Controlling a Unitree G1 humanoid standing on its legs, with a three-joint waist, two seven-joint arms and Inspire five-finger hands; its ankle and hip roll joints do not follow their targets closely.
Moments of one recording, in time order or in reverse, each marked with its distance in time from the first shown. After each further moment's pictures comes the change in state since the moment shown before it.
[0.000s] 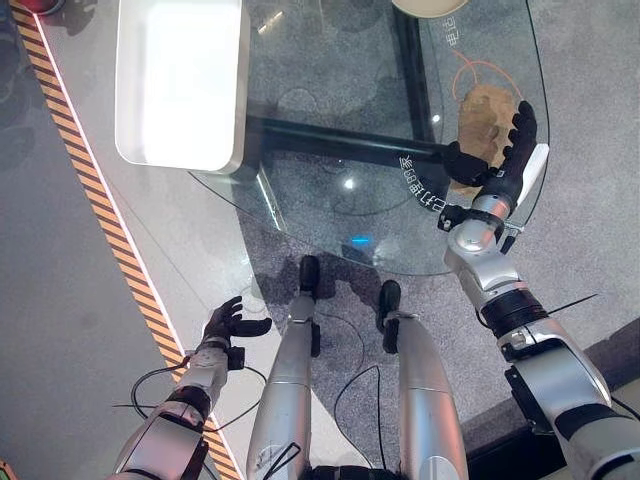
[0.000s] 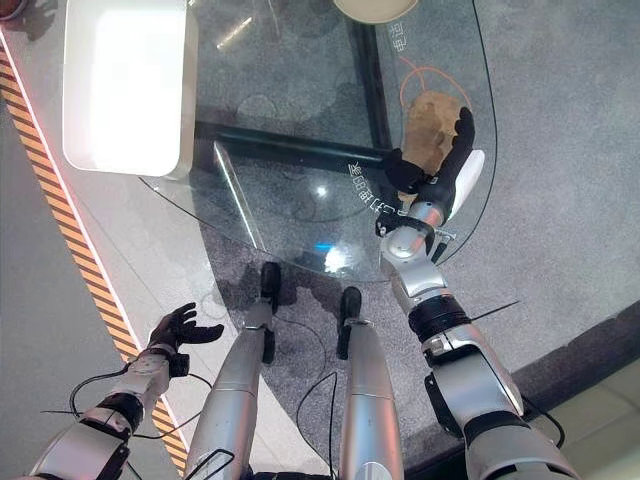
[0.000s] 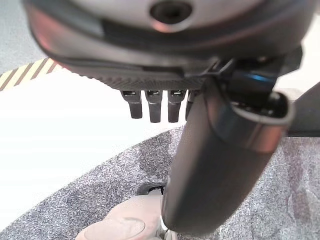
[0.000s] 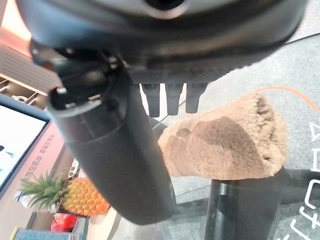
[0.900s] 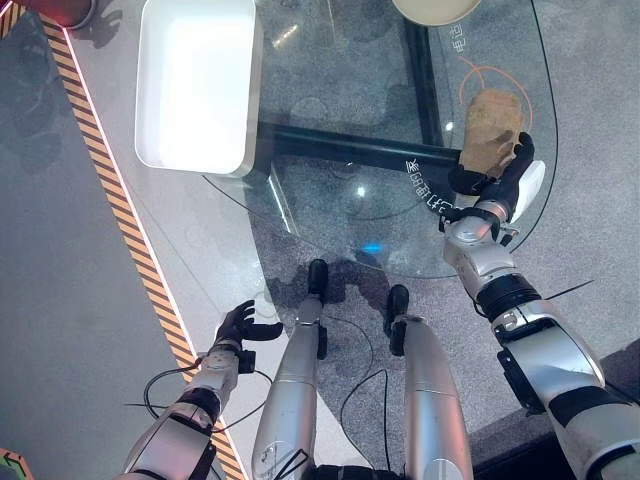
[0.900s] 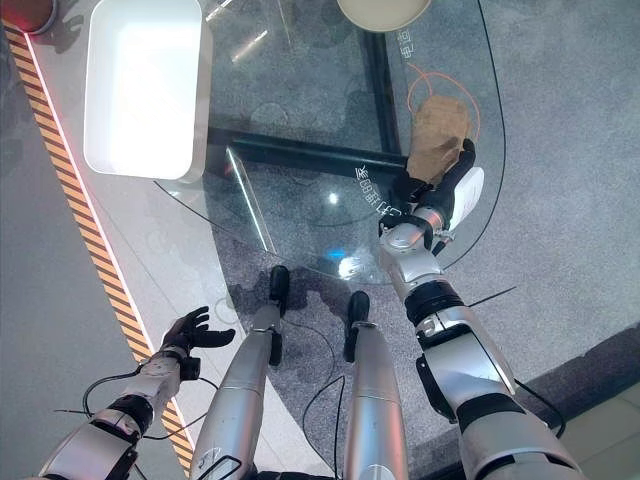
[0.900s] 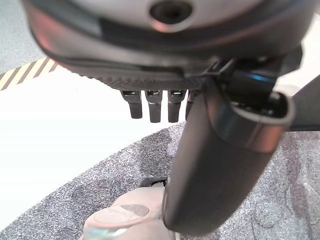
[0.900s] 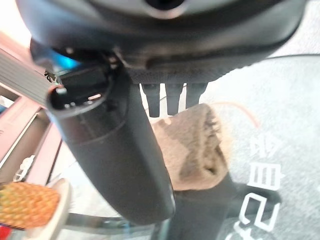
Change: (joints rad) left arm 0.002 -0.038 -0.036 -0.001 -0.001 0.006 0.001; right arm -0.099 0.029 0.020 0.235 0.030 0.111 -0.035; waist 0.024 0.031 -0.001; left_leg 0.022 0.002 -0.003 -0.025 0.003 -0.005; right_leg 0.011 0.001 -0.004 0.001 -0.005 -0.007
